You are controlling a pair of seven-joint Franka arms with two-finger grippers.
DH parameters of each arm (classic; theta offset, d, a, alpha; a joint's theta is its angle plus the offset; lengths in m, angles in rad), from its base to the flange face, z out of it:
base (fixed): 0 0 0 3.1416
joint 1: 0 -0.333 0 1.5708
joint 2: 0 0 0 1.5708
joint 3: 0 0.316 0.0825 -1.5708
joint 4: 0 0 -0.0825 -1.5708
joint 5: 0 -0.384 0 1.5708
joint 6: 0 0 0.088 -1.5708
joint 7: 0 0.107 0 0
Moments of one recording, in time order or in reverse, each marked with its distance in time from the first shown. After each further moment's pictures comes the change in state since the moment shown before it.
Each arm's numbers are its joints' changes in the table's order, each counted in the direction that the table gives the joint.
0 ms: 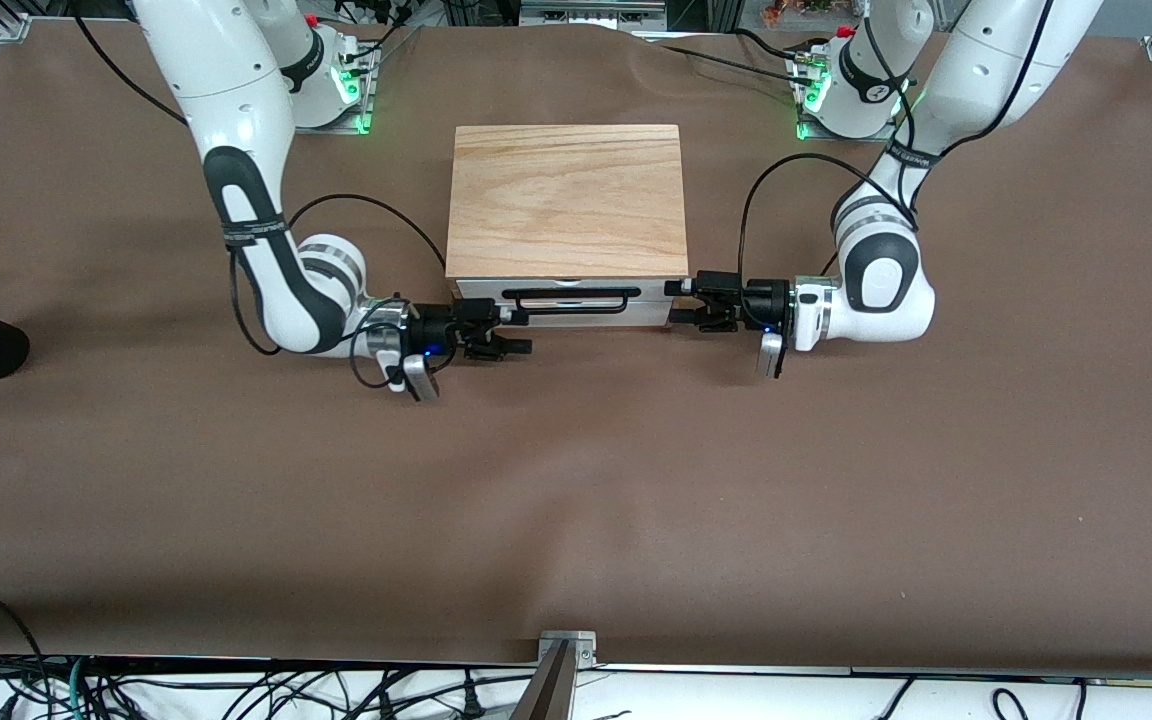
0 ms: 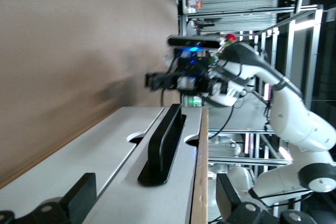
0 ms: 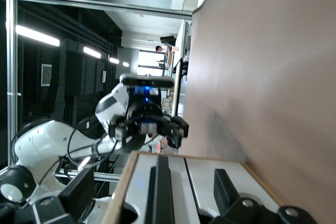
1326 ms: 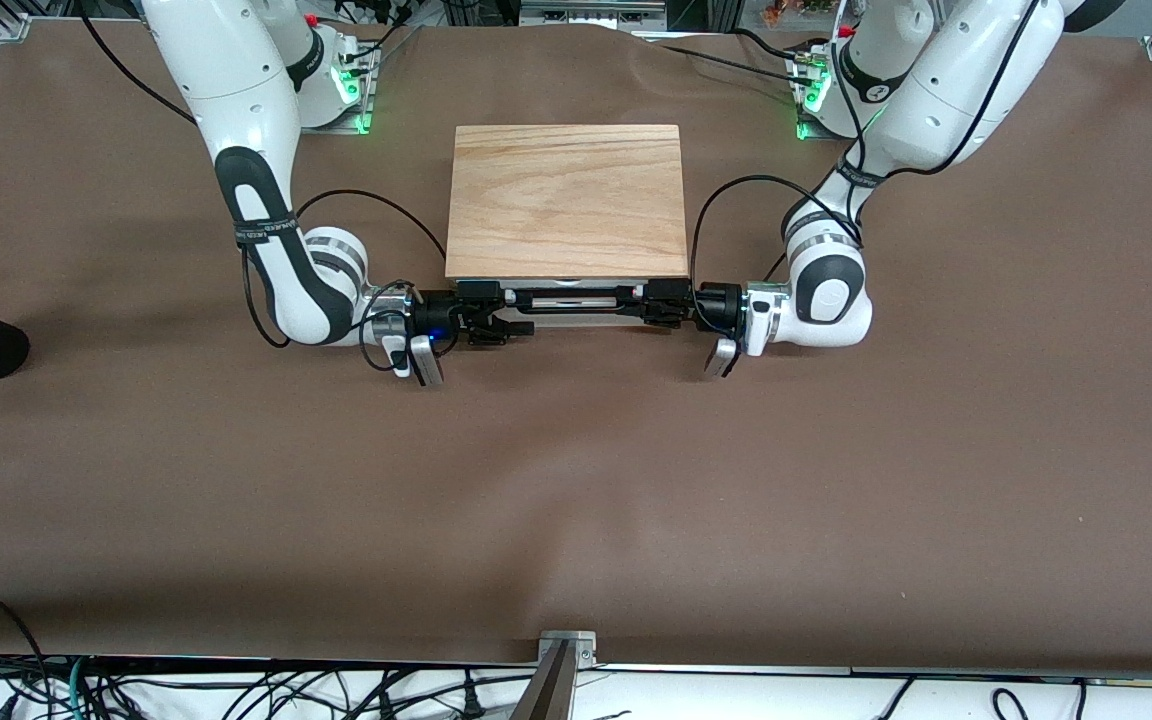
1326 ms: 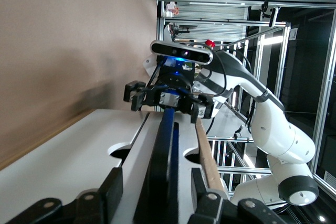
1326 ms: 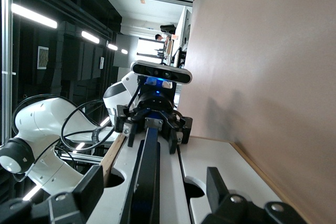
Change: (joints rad) left arm 0.053 0.129 -0.051 -0.039 0.153 0.024 0.058; right arm 0.004 -0.006 -0.019 0.042 0.056 0.038 -0.071
